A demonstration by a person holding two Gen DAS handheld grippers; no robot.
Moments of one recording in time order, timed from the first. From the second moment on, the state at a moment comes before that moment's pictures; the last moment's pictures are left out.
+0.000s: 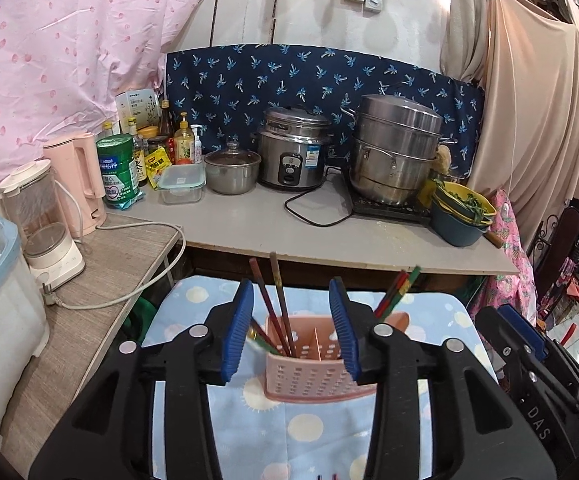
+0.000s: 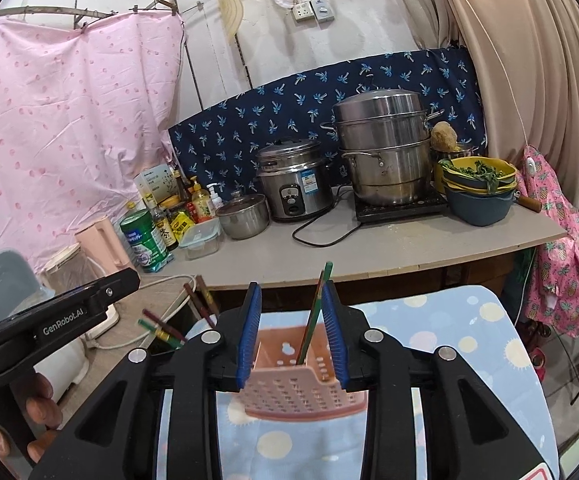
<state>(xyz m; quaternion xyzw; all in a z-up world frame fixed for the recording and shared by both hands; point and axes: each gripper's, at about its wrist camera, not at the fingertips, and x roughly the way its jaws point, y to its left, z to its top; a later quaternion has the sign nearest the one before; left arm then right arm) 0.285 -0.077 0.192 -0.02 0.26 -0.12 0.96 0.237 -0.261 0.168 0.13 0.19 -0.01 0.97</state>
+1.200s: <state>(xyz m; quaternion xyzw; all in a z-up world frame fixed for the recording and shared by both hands) 0.100 -0.021 -0.012 0.02 0.43 -0.10 0.90 0.020 -0.172 -0.045 0.07 0.41 0.02 0.91</state>
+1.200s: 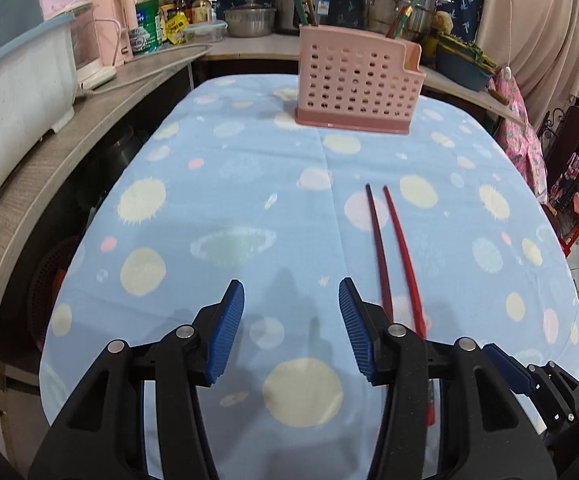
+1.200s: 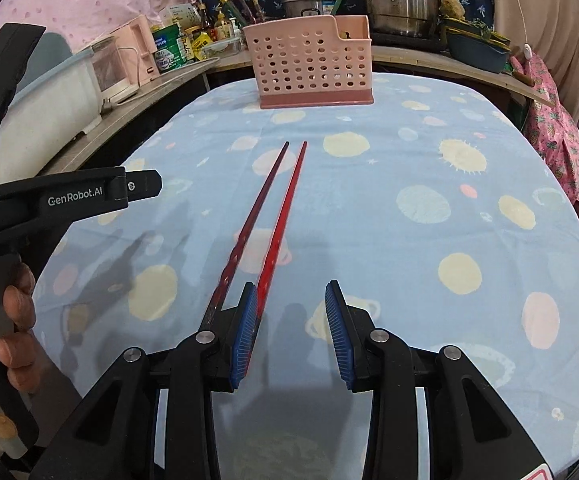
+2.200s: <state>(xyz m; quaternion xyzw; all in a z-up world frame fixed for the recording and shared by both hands) 0.081 -0.025 -0.041 0.04 0.47 -0.11 0.88 0.014 -0.158 -0.063 0.05 0.43 0.02 0.90</state>
